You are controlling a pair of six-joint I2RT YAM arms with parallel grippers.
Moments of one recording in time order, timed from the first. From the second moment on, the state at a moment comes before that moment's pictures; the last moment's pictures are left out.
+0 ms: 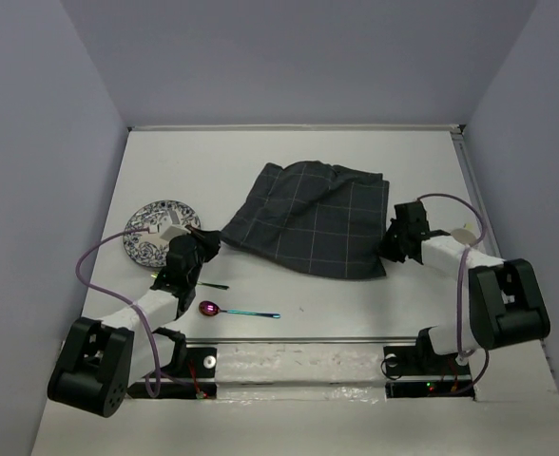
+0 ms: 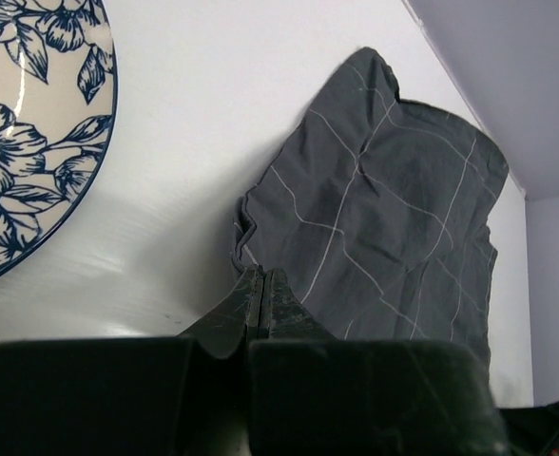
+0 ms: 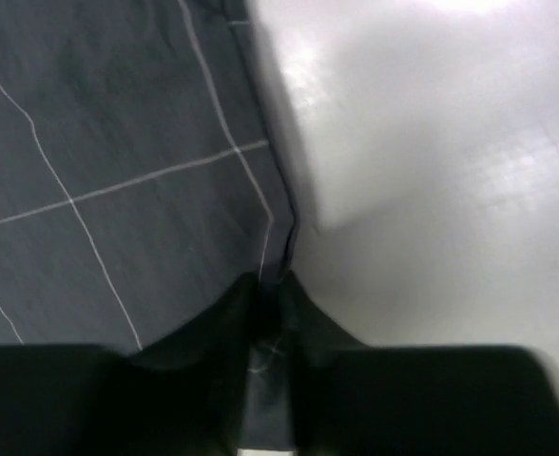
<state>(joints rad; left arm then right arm) -0.29 1.08 0.20 0.56 -0.19 -0.92 0.18 1.36 0.61 -0.24 0.03 0.70</state>
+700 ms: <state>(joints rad) -0.29 1.06 0.17 0.59 -0.18 -0.89 0.18 1.34 0.72 -0.16 0.14 0.64</state>
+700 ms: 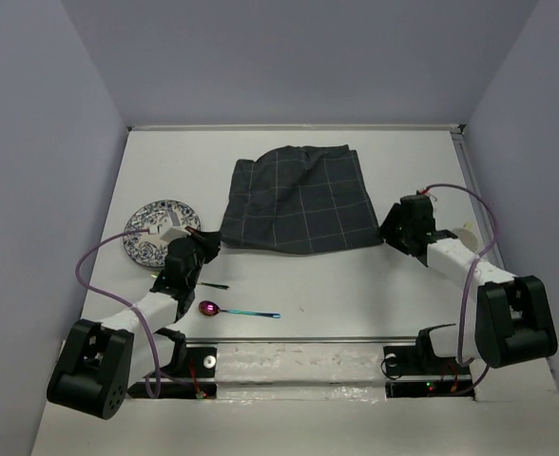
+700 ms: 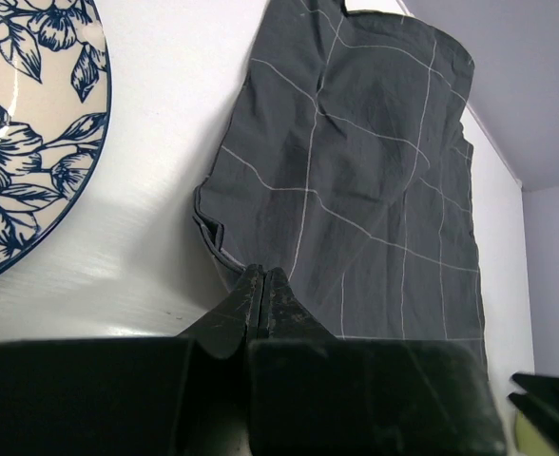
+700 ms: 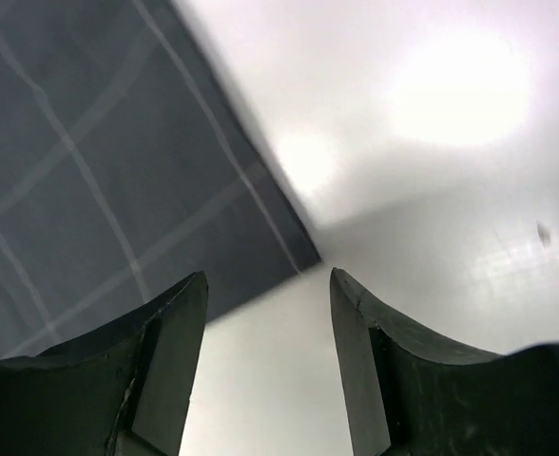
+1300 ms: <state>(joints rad) -0.29 1.00 0.15 0.59 -0.17 -0.89 0.18 1.47 0.60 0.04 0.10 0.93</state>
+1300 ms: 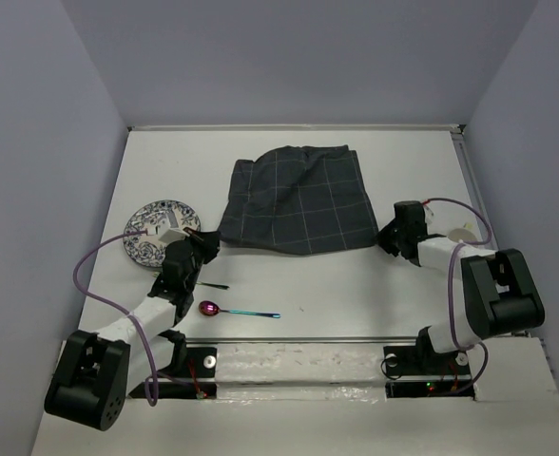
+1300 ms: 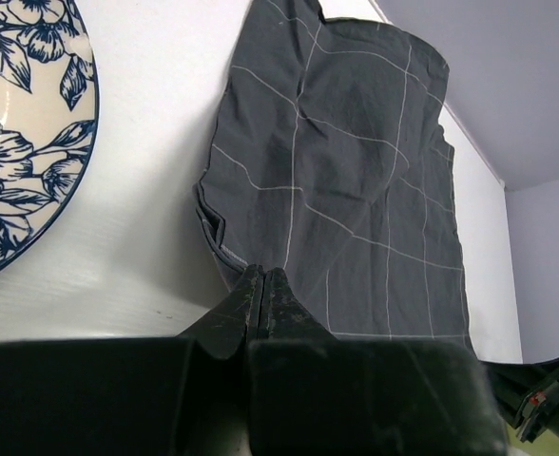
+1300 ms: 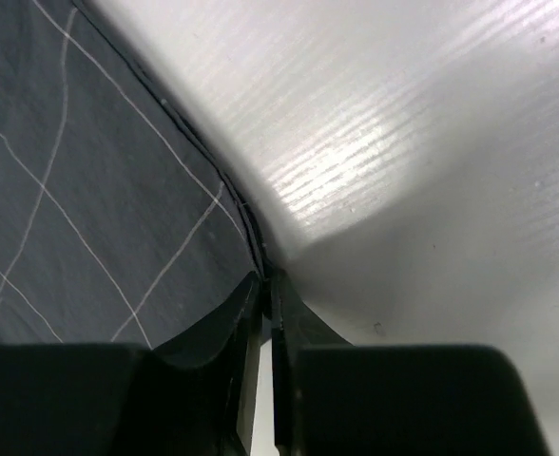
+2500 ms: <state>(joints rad) -0.31 0.85 0.78 0.21 -0.18 -0.74 0.17 1.11 1.22 -0.39 0.16 0.51</state>
